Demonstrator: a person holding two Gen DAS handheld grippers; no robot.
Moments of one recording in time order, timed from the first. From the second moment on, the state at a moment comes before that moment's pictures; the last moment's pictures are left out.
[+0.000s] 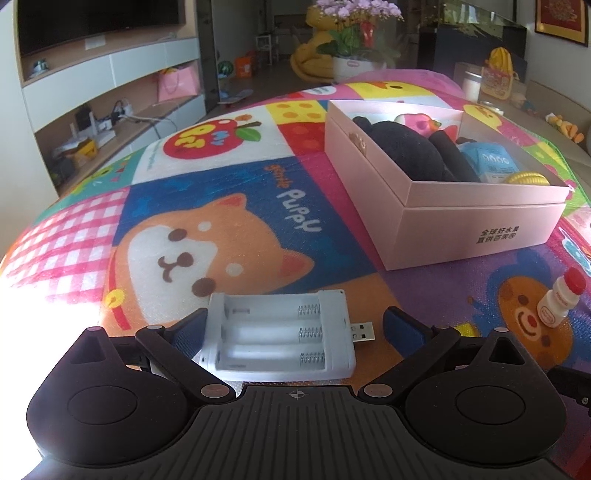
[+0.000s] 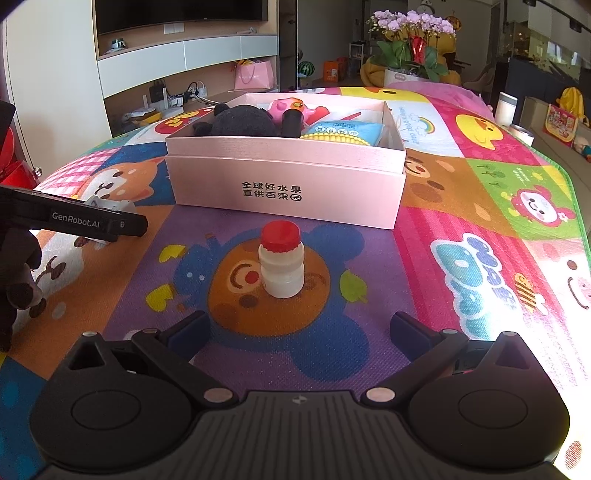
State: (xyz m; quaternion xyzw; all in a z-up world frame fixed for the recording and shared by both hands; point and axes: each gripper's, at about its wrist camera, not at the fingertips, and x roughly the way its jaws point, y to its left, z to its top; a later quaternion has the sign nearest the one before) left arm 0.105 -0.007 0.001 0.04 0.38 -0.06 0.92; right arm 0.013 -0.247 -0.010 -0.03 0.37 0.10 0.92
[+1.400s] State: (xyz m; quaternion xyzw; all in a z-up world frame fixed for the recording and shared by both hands) left arm 0.069 -0.087 0.144 0.08 0.17 -0.21 0.96; right arm -0.012 -0.290 0.165 -0.07 0.17 0.06 0.98
